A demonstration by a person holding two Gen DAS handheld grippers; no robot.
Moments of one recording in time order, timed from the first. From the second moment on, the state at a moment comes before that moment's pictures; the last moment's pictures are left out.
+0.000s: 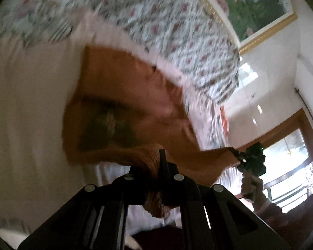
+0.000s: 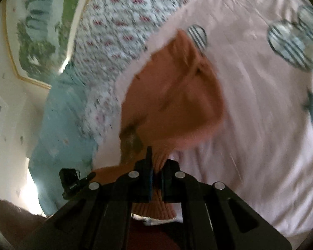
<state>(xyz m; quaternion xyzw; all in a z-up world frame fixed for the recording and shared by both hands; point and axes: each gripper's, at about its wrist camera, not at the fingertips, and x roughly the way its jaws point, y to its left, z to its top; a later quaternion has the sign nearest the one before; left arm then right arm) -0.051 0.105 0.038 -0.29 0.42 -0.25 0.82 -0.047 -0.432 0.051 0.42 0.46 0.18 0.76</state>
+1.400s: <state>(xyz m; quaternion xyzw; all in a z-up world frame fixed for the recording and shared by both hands) 0.183 0.051 -0.046 -0.30 0.49 -0.18 0.80 0.205 -0.394 -0.016 0.31 0.47 0.10 0.82</state>
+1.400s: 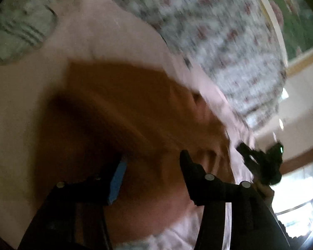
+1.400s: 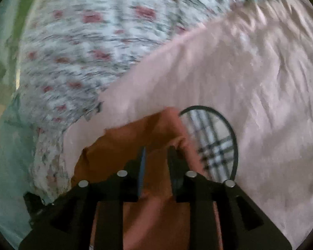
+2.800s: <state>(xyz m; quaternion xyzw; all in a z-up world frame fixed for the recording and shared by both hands) 0.043 0.055 -0.075 -0.35 0.52 -0.10 0.77 0.108 -0.317 -0.028 0.25 0.53 0.08 0.80</state>
